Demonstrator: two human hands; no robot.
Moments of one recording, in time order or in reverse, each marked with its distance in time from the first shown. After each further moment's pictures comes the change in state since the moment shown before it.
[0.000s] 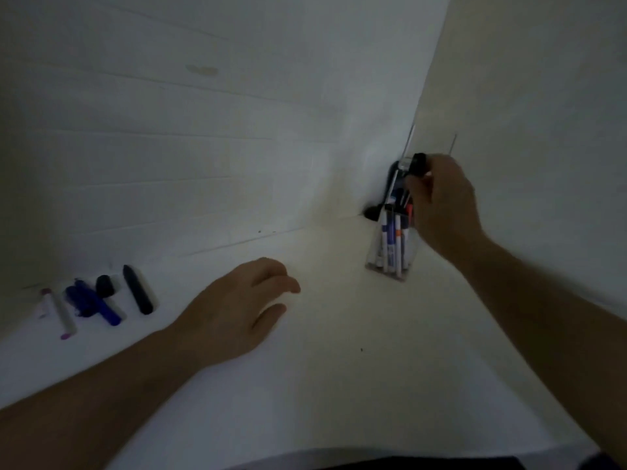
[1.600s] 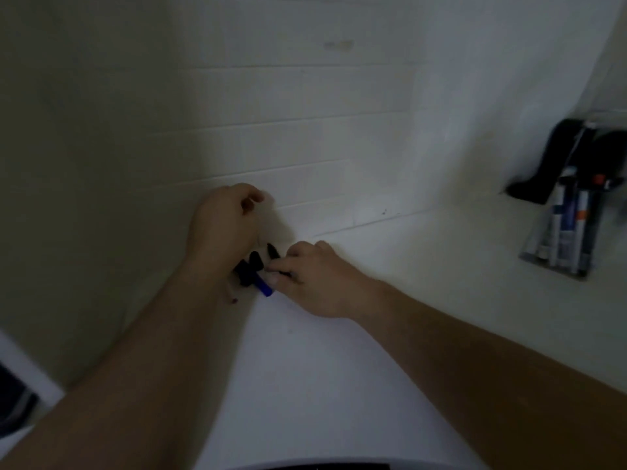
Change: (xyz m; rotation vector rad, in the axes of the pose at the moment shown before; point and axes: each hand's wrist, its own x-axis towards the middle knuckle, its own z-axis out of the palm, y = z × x) left_hand -0.038 -0.114 -0.122 0.204 0.286 -0.915; right_hand -0.128 -0.229 0.205 0.321 -0.878 -0.535
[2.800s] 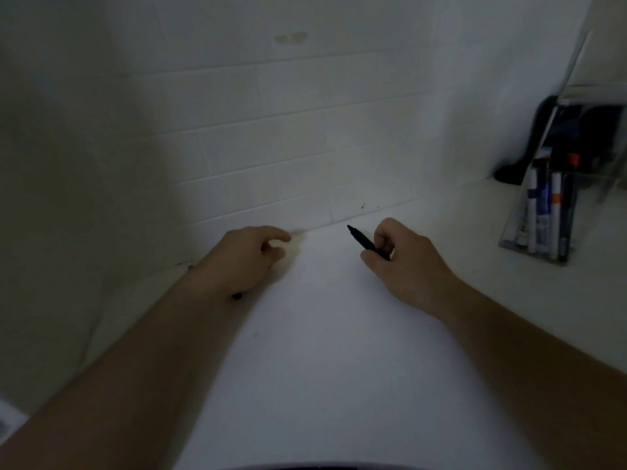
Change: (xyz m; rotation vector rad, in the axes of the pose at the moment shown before) left_hand -0.028 0.036 0.033 0.136 -0.506 0.062; right_hand -0.099 0.091 -0.058 0.343 0.412 0.509
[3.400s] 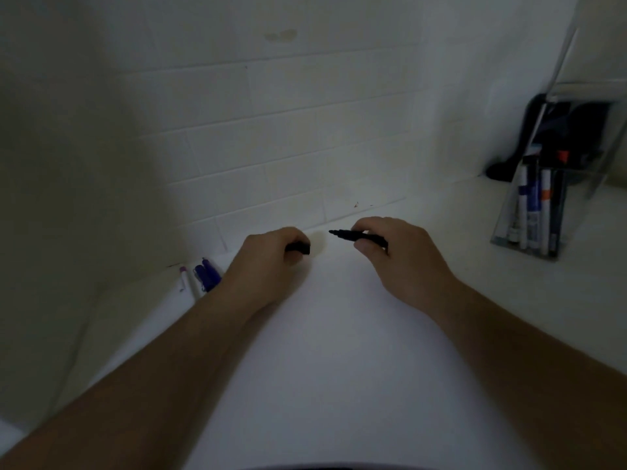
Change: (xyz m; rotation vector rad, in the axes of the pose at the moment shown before) left_hand -0.007 0.031 0.031 -0.042 0.126 0.148; right_hand 0.005 0.001 -0.003 -0.158 0.060 -0.274
